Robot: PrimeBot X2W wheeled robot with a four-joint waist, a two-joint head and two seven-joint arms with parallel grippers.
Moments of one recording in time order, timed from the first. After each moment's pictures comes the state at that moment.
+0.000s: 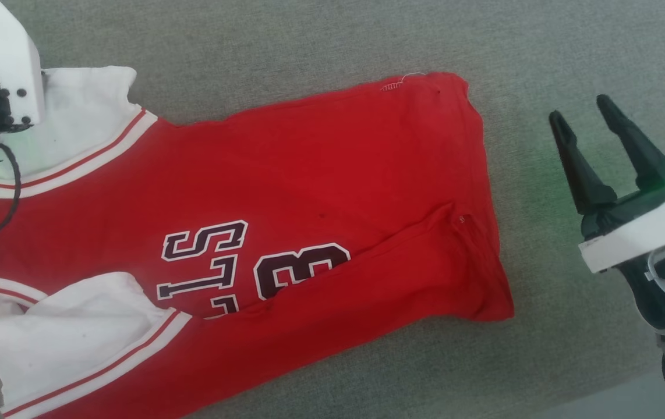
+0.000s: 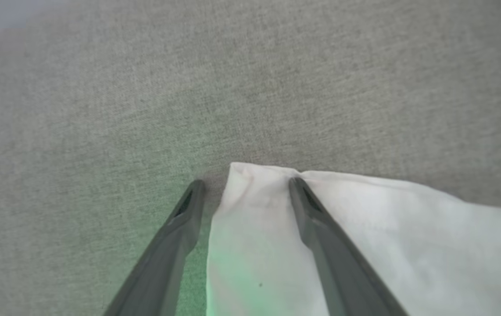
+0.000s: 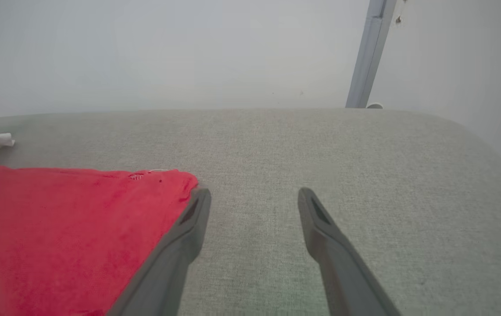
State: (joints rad) left arm -1.10 0.67 -0.56 0.57 -0.70 0.22 0.88; right arm -0.44 -0.47 0.28 0.12 0.63 0.13 -0.17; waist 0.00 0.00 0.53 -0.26
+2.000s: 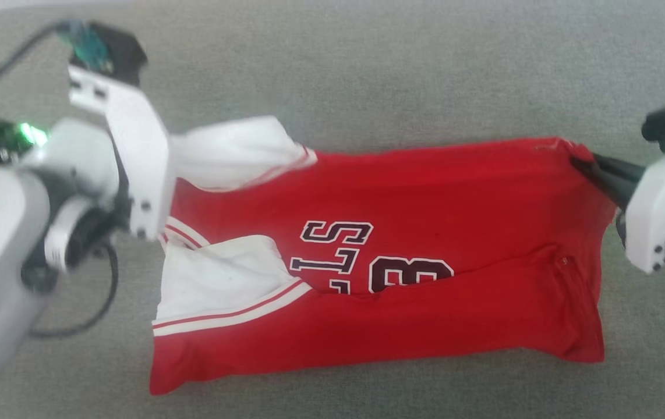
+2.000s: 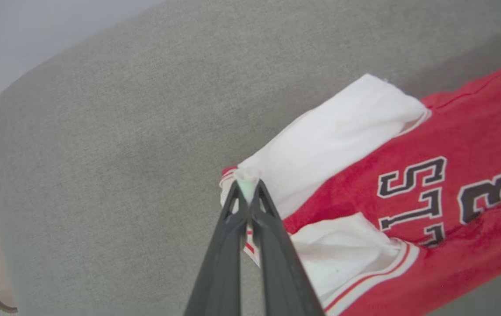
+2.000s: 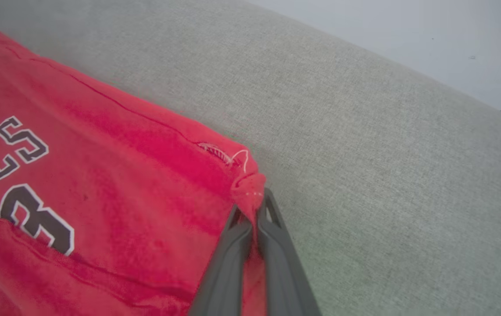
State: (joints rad) left arm -0.86 0.72 -0.61 -0.09 -0.79 0.28 0.99; right arm -0.68 -0.80 0.64 0.16 0.87 0.13 0.35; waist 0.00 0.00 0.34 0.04
